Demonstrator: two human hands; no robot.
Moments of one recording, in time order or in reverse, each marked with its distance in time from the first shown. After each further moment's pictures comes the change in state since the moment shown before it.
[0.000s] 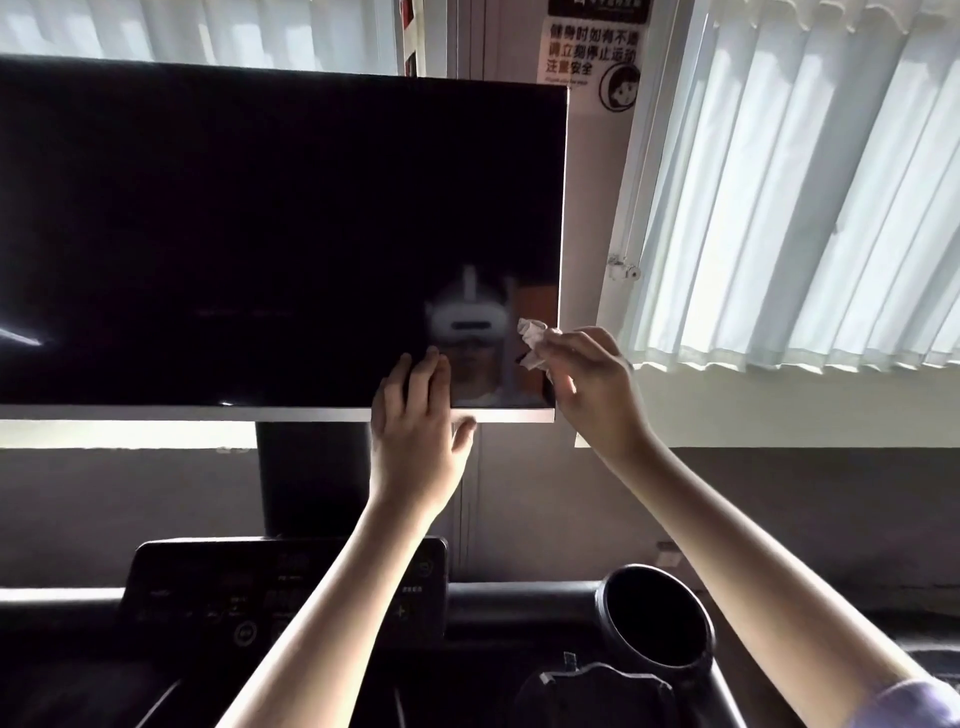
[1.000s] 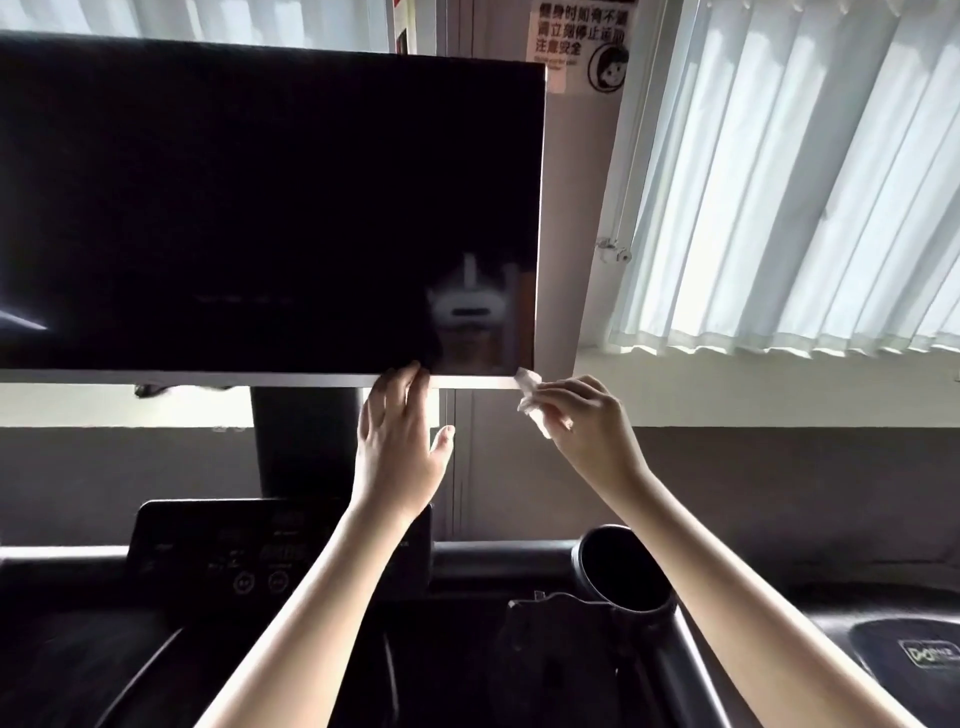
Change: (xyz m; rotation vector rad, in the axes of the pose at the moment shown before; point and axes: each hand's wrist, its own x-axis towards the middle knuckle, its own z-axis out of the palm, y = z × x) left_hand -0.034 0.014 -0.025 -0.177 -0.196 -0.137; right_hand -0.061 -0.020 -0.032 0.025 -0.214 0.158
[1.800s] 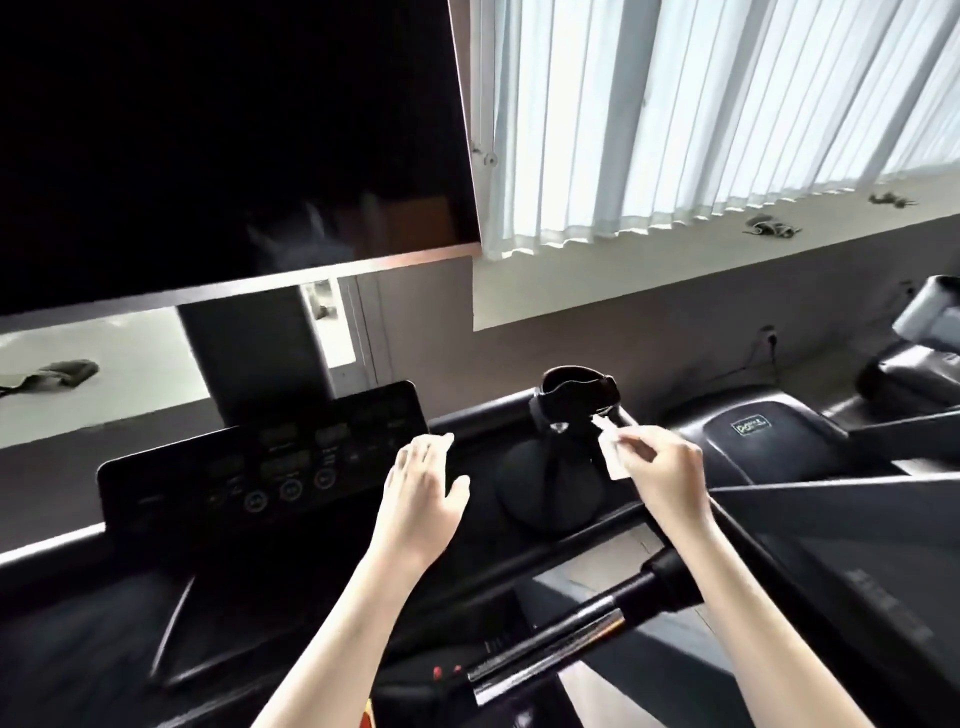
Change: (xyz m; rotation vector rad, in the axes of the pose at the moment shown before) left_hand -0.162 -0.041 -0.002 -0.393 -0.514 0.140; right_hand -0.213 -0.123 -0.065 -0.170 0.120 0.927
